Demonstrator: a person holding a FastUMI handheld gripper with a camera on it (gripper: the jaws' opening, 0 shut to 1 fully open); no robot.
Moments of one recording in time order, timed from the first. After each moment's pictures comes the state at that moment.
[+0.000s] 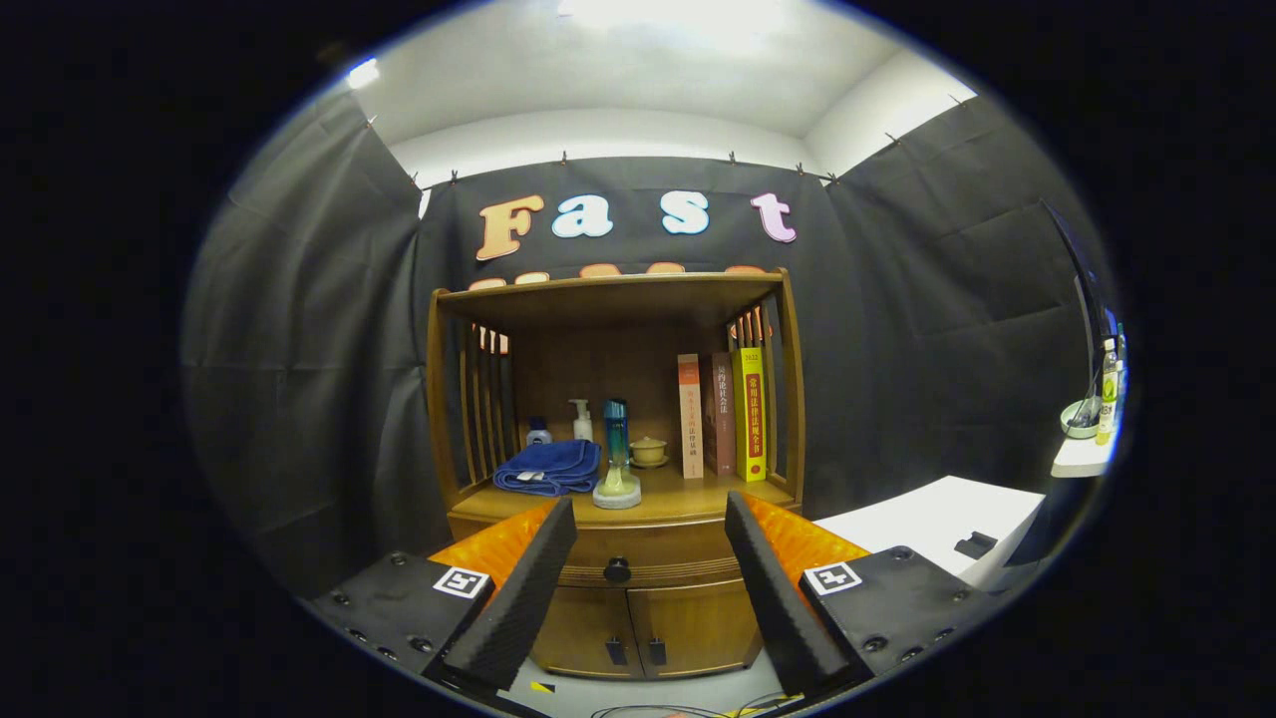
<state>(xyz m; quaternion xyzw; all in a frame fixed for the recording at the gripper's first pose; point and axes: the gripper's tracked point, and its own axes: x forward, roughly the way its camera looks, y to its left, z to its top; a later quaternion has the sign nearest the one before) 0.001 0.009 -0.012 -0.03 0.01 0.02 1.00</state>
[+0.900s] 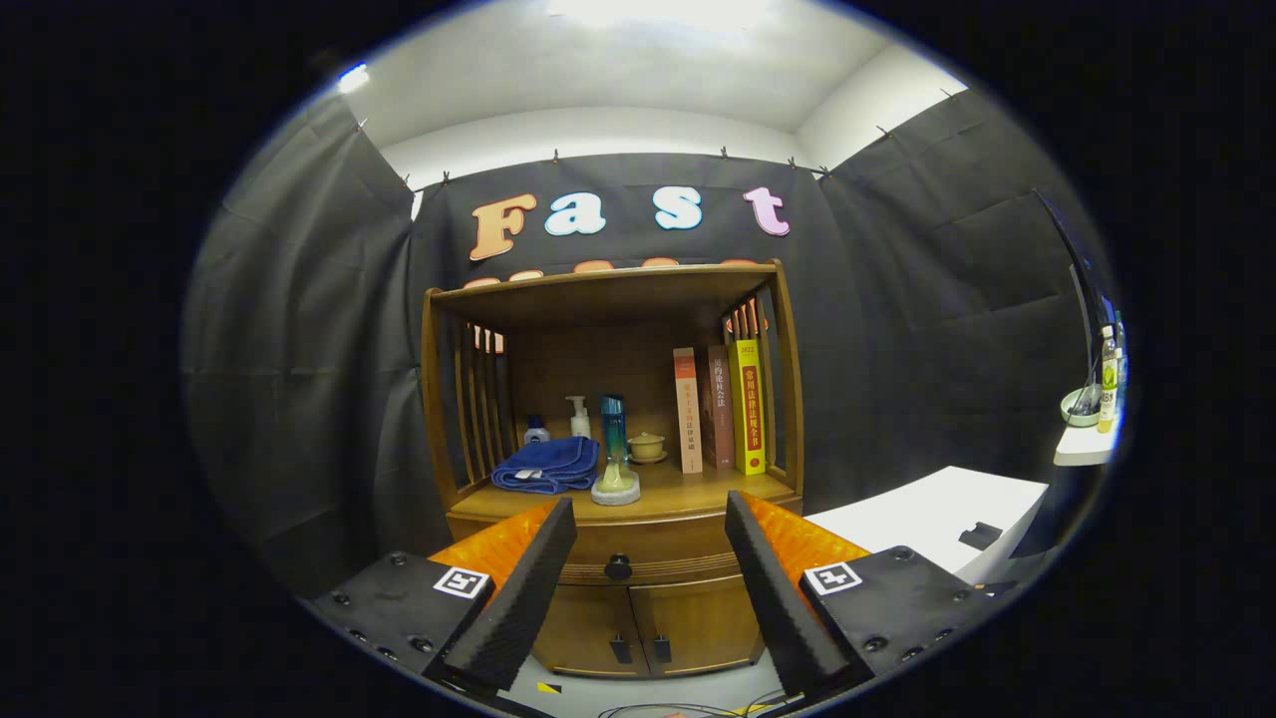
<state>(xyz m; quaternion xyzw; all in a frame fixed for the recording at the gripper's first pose) 0.001 0.006 -0.018 -0.02 0.01 0.02 1.00</state>
